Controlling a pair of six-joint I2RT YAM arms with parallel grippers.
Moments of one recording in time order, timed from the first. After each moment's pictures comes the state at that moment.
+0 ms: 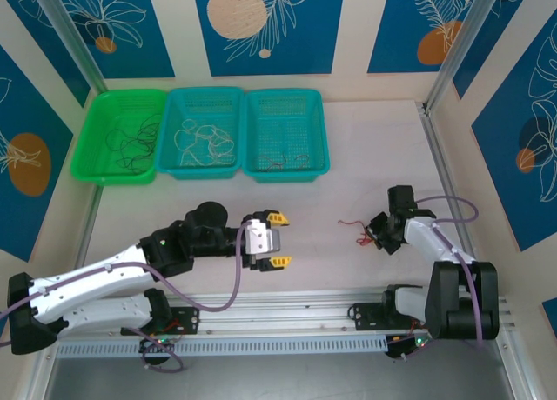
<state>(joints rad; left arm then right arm) -1.12 0.94 0.82 -0.18 0.29 0.40 -0.04 1.18 0.54 -0.65 -0.17 0.89</state>
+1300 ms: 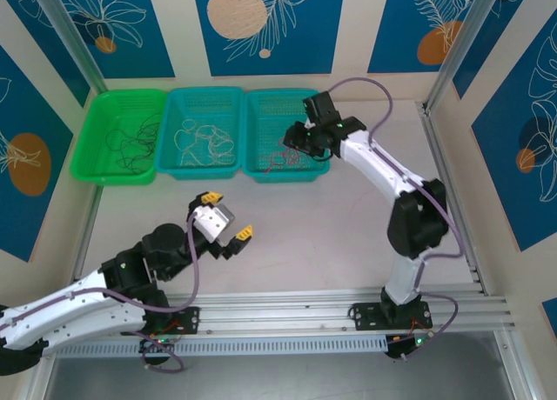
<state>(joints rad) -1.12 0.57 0.65 -0.29 -0.42 0.13 0.47 1.87 1.71 -0.69 -0.14 0.70</state>
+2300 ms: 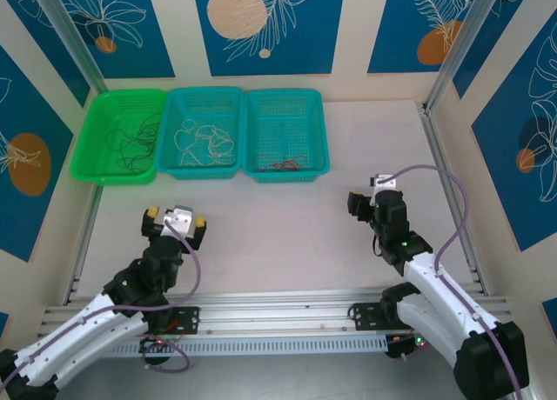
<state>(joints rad) -0.80 0.37 0.30 -0.31 -0.82 0.10 0.26 0.80 0.38 -0.07 0.23 0.22</state>
